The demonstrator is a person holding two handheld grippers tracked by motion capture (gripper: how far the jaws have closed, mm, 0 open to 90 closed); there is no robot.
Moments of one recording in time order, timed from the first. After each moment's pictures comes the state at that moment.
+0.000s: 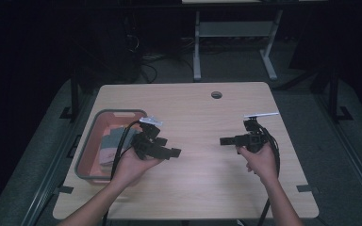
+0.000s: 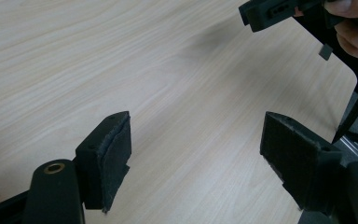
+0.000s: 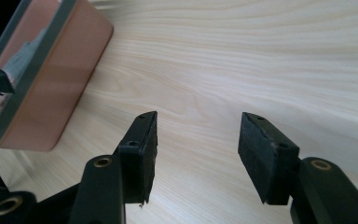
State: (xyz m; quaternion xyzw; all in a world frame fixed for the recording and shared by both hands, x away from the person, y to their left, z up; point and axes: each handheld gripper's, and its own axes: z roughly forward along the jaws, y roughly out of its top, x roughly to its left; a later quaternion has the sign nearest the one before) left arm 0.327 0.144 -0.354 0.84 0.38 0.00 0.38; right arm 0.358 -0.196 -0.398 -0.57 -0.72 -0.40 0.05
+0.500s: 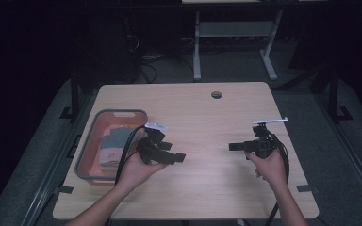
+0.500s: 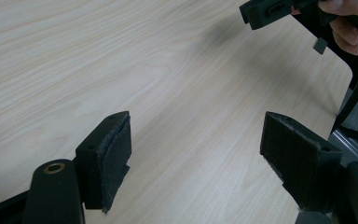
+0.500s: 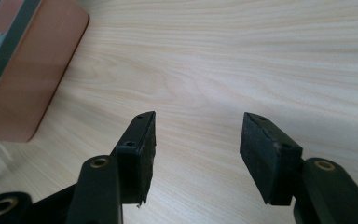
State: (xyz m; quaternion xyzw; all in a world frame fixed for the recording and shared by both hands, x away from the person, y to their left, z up) left arm 0.319 0.131 -0.367 0.84 0.37 -0.01 0.39; right arm 0.347 -0.222 -0.414 -0.58 -0.71 -0.38 0.05
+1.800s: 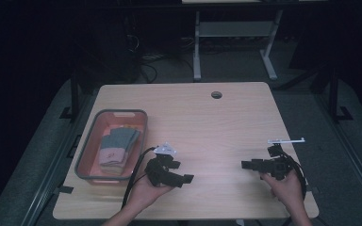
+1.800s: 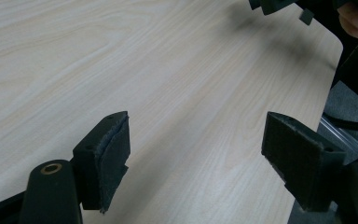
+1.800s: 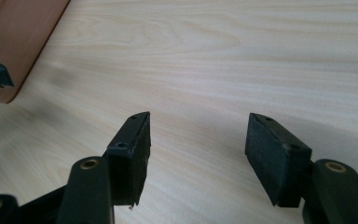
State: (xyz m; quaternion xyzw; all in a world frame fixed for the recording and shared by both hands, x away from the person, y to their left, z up) left arm 0.281 0.115 -0.416 0.84 0.35 -0.02 0.41; right arm 0.295 -0.257 -0.439 -0.58 -0.72 -0.39 0.03
